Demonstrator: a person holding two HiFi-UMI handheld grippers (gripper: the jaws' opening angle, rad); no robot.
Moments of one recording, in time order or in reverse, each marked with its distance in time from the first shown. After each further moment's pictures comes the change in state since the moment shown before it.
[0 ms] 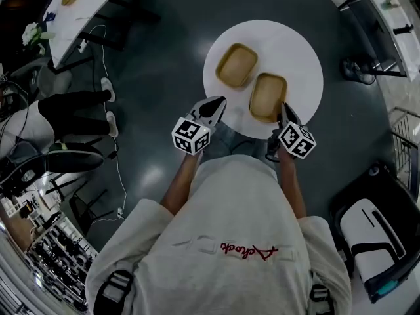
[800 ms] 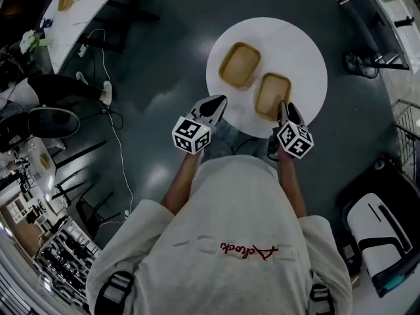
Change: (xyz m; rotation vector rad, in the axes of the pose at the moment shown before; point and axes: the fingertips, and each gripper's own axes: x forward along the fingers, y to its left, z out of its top) left arm -0.002 0.016 0.000 0.008 0.025 -0.025; right arm 0.007 -0.005 -0.012 -0.048 -0.038 -0.120
